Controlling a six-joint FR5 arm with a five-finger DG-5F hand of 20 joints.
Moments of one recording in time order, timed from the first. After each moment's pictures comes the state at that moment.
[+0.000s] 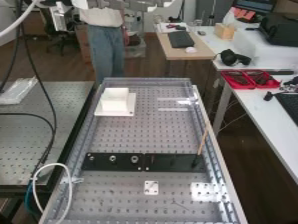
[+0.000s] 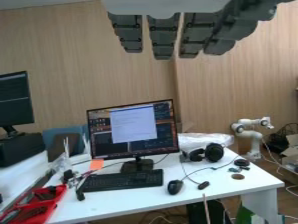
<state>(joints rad) 1.59 -1.51 -1.72 -3.07 -1.46 -0.66</state>
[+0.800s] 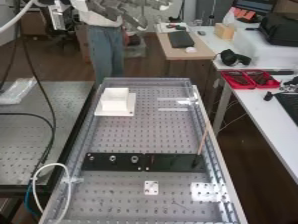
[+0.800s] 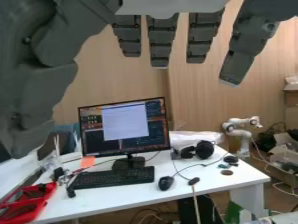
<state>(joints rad) 1.61 -1.49 -1.76 -3.05 -1.40 -0.67</state>
